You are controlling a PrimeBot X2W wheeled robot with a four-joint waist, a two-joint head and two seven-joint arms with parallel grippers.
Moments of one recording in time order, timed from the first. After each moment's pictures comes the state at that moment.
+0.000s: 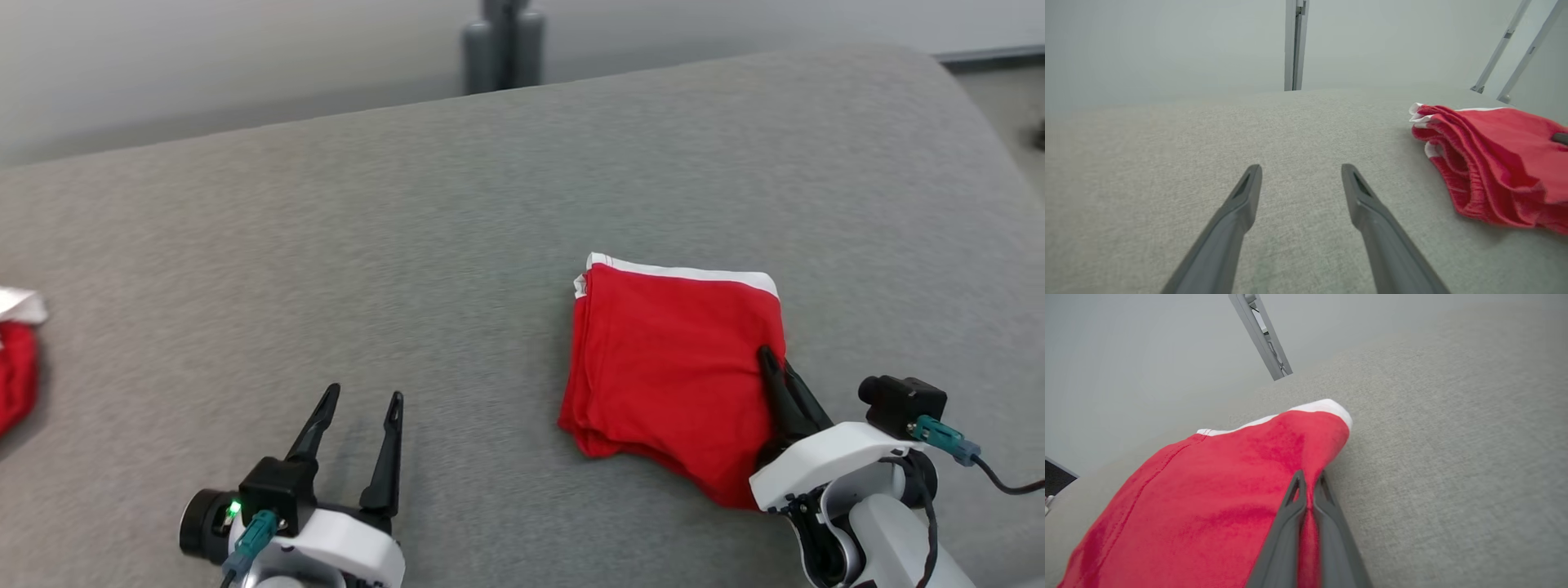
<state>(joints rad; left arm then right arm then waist) -0.08 0.05 -0.18 0.30 -0.16 -0.01 -0.26 -0.36 -0.05 0.22 0.67 0.54 0.13 -0.26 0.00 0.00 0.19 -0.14</state>
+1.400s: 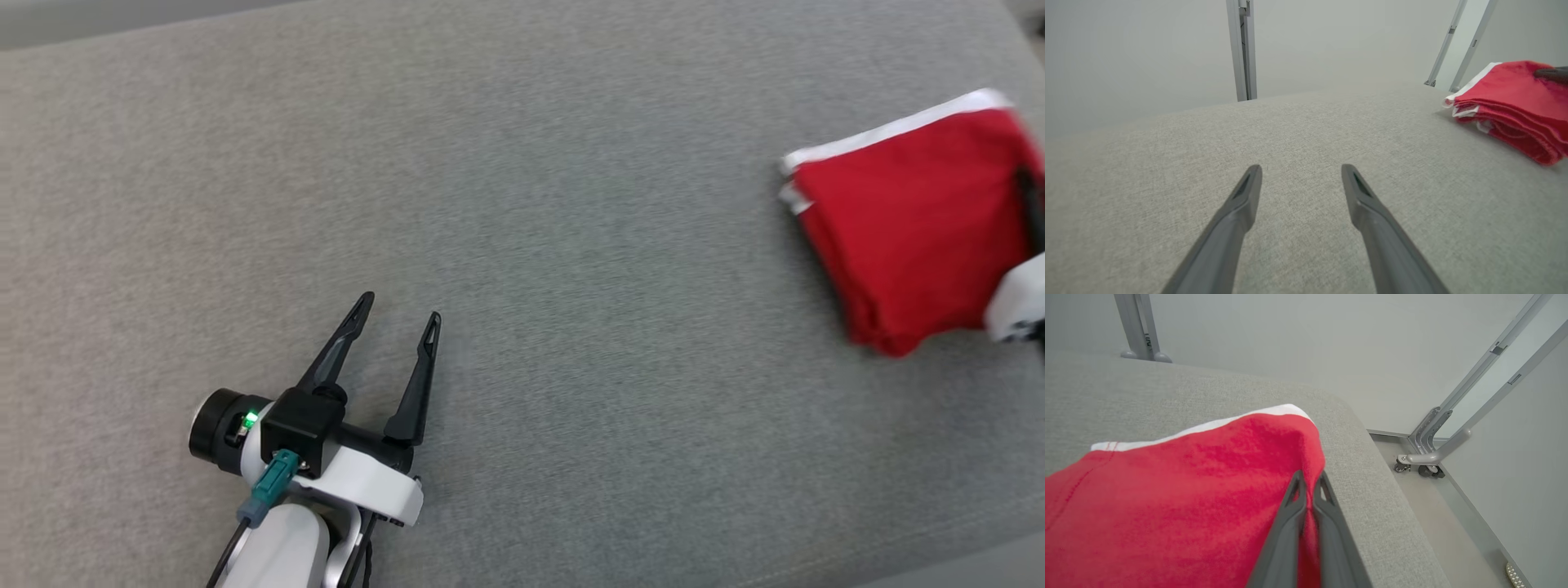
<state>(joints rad) -0.21 0.05 -0.23 0.22 -0.07 -0.07 -0.26 -0.76 -0.38 0.10 0.94 0.17 0.13 -0.26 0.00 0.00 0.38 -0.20</state>
